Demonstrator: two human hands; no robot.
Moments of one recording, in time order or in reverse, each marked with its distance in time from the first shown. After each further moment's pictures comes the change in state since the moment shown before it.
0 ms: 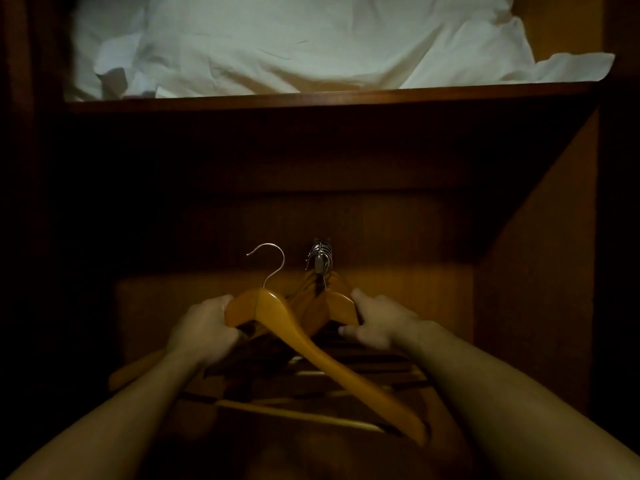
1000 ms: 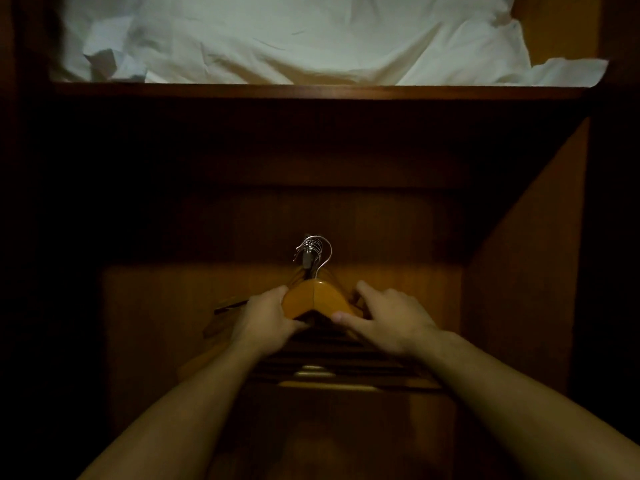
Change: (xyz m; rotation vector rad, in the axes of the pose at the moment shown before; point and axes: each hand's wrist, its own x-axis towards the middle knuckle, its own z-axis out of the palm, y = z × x) left_hand 0.008 0.066 0.069 -0.073 -0.031 0.168; right_hand -0.034 0.020 -0.013 -0.121 0.214 -0.144
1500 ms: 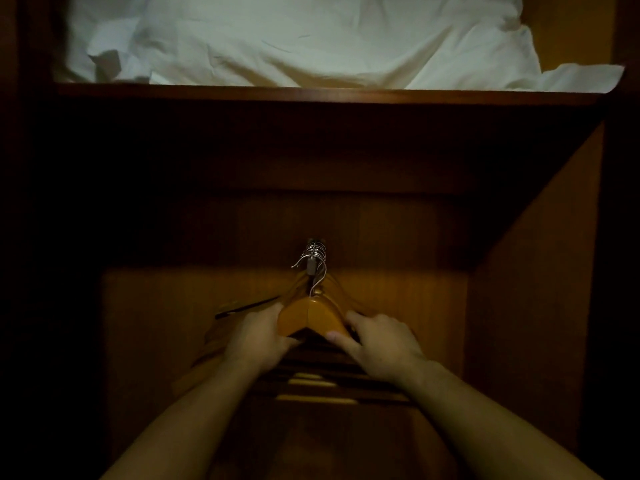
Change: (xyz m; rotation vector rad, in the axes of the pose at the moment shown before) left_hand 0.003 -0.025 0.012 0.106 -0.008 -0.076; right_hand 0.005 -0.007 0.037 -0.057 0.021 -0.017
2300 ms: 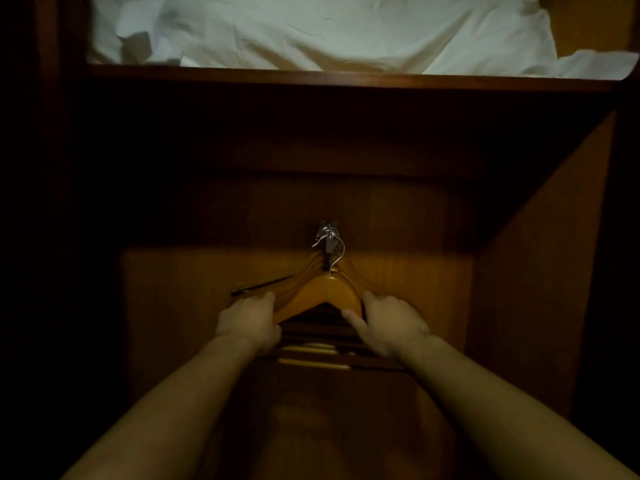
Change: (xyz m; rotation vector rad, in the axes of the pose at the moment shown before) left_hand -0.021 -0.030 -0.026 0.441 -0.058 -0.025; right_hand -0.010 -0.028 -0.003 -0.063 -0.035 0.173
